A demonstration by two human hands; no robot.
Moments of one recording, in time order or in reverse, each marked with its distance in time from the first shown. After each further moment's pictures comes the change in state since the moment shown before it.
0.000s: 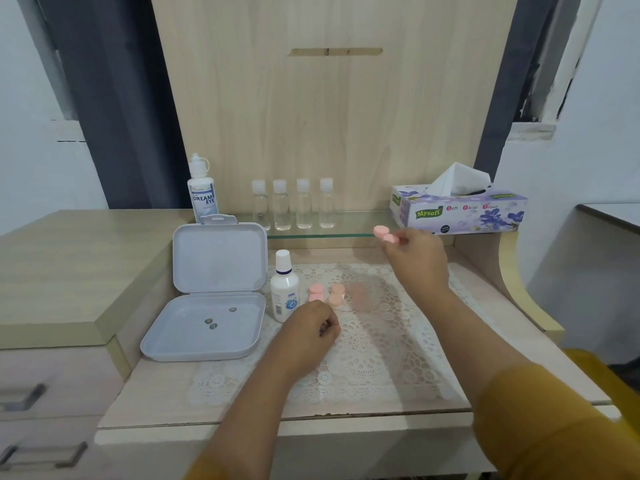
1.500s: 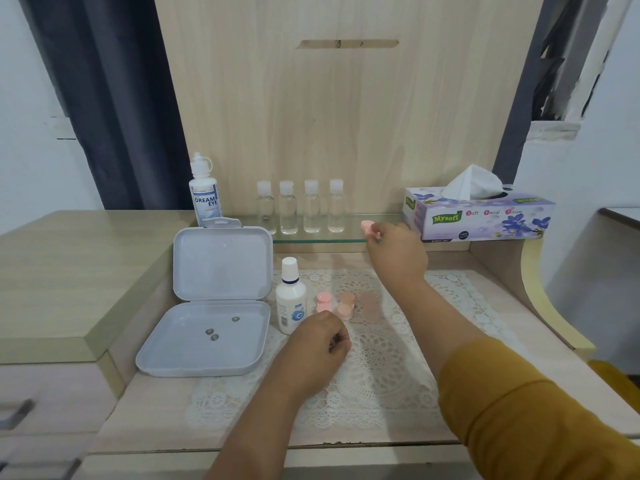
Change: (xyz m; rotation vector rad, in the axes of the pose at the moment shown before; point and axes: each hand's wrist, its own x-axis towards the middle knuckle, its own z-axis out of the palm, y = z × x) left_hand 0.001 -0.001 0.000 -0.006 0.006 0.041; right_hand 0.025 -0.028 0.046 -0.172 -0.068 -0.066
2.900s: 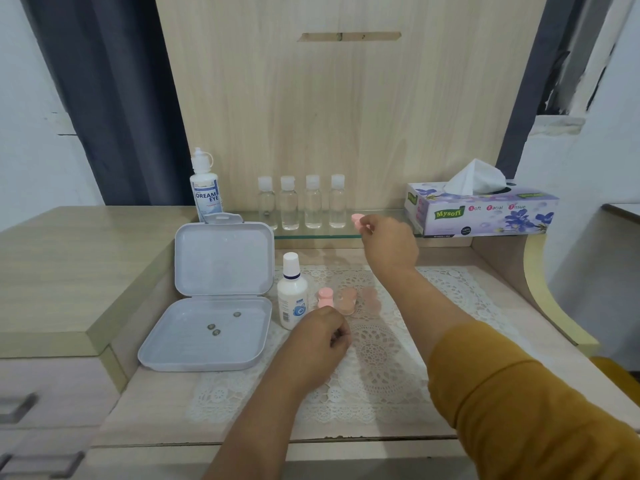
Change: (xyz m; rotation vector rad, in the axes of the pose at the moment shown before) left_hand 0.001 -0.002 0.001 -0.008 0.017 0.028; right_hand 0.005 -0.012 0.008 0.027 -0.052 0.016
